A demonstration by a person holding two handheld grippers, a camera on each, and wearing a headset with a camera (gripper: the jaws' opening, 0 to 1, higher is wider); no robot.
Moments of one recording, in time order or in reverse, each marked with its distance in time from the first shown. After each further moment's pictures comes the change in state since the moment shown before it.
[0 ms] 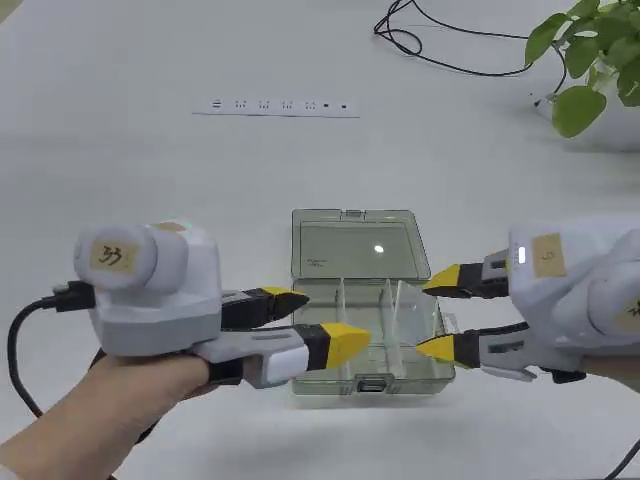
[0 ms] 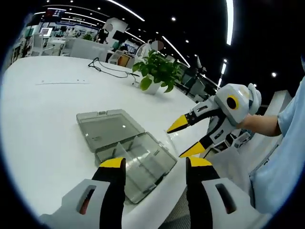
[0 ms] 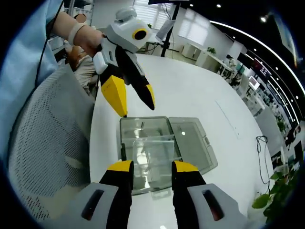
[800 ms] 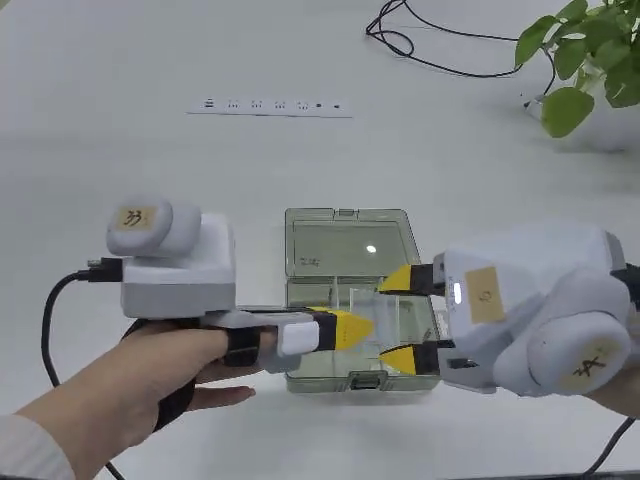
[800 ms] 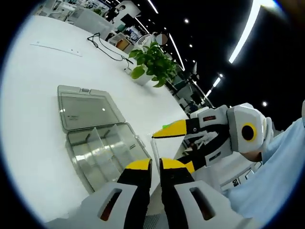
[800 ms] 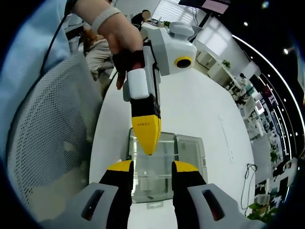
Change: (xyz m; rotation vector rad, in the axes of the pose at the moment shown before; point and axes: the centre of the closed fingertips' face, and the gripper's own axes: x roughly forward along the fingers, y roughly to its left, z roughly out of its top) left arm 0.011 -0.027 -0.016 -0.242 0.072 -0.173; right arm 0.003 0.020 0.029 -0.247 0.060 -0.001
